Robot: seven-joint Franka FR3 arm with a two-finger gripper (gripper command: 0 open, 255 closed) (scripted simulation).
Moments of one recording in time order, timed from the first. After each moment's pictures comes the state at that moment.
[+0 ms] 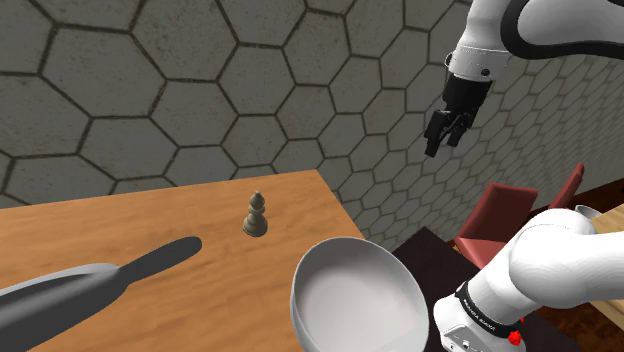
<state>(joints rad) 0.01 -0.82 0.05 -2.43 -0.02 1.50 0.11</state>
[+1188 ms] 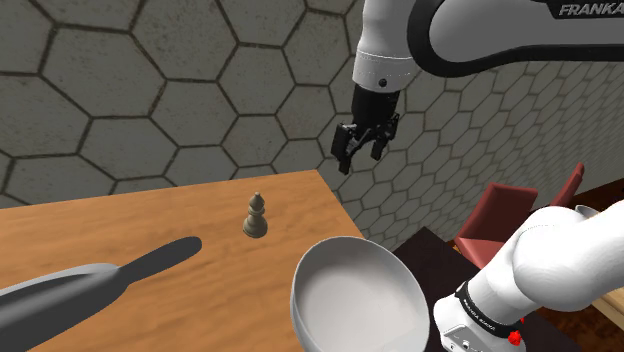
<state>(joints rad) 0.09 -0.45 0.39 -2.22 0.12 1.69 0.47</state>
